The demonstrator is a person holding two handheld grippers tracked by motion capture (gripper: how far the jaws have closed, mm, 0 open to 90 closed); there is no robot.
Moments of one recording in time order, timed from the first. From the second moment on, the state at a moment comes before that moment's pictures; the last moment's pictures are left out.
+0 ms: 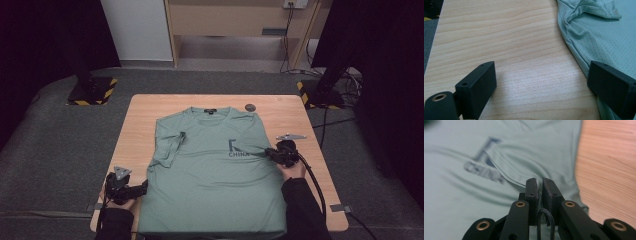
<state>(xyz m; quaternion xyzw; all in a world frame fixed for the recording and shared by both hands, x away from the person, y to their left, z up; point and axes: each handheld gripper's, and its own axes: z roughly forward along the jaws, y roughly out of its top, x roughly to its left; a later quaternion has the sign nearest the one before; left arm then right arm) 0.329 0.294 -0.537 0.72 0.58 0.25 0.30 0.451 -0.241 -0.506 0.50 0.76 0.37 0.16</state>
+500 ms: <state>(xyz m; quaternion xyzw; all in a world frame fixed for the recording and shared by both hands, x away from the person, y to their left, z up) 0.329 0.294 -0.537 0.72 0.58 0.25 0.30 0.444 -0.238 -0.495 0.49 0.77 0.41 0.08</state>
